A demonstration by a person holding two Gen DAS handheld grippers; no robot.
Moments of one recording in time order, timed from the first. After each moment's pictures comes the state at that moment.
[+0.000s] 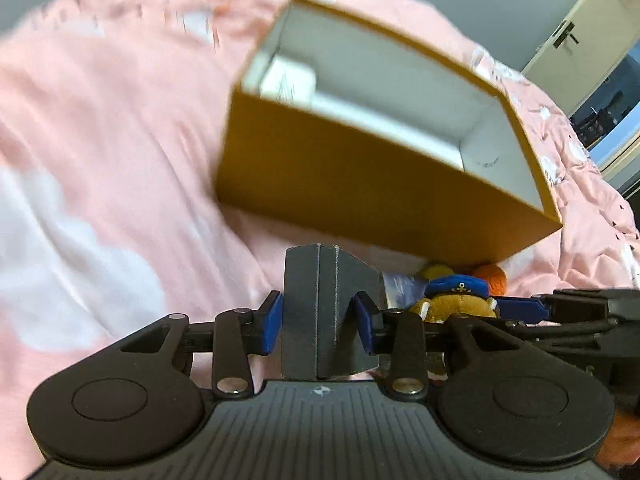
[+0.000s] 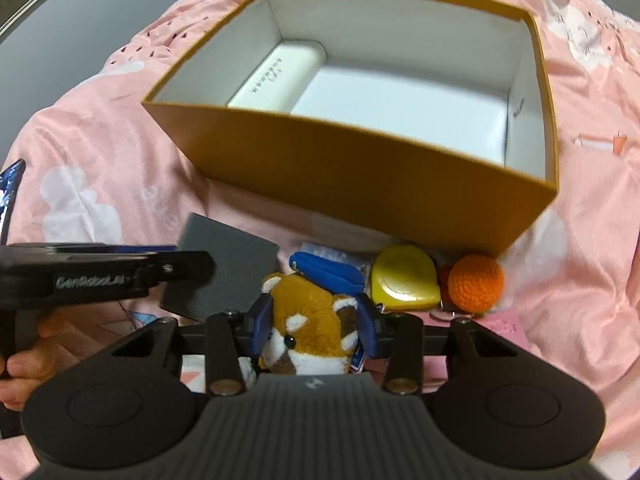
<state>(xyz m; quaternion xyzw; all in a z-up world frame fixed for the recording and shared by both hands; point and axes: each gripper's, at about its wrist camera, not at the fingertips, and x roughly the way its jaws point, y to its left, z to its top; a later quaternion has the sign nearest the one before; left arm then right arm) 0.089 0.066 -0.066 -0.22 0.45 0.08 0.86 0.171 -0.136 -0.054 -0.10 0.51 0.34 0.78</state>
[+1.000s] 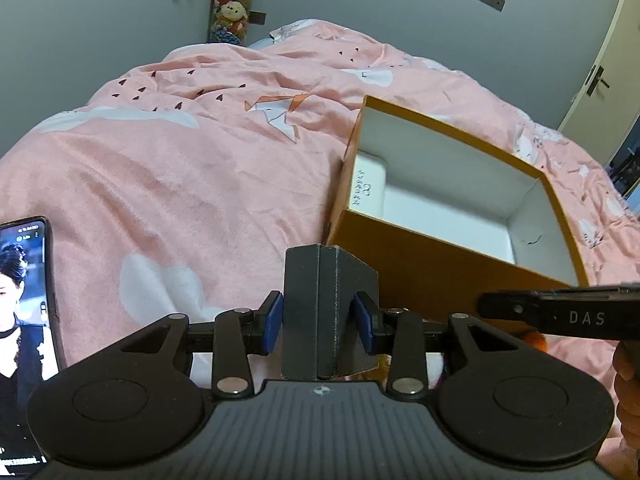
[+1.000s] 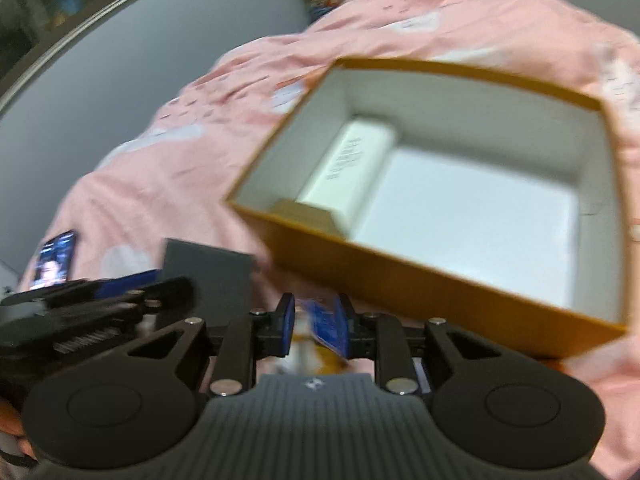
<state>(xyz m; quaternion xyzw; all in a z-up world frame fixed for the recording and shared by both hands) 0.067 0.103 -0.028 -0.19 0.39 0.16 0.89 0.184 -0.091 -0.019 -0.06 0.47 0.36 0.80</state>
